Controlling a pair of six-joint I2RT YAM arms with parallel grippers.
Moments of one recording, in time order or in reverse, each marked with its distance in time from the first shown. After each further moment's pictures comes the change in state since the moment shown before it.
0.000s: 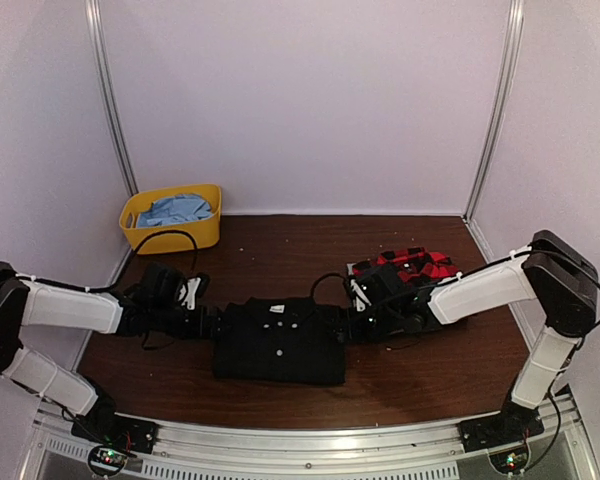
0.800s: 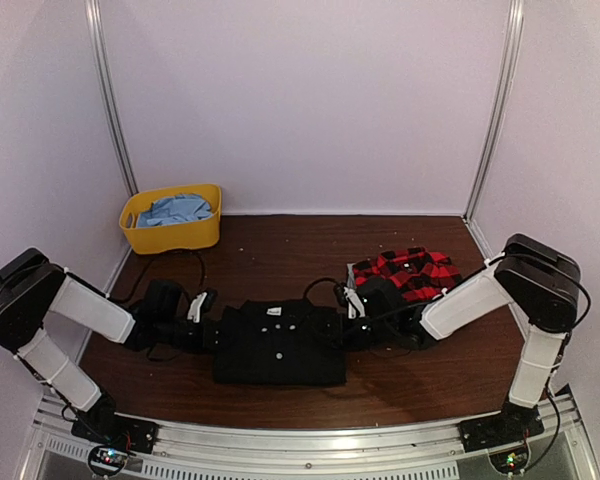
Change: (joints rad) left arm 0.026 0.177 -0.113 0.340 0.256 -0.079; right arm 0.024 0.111 -0.108 0.412 -0.169 0.161
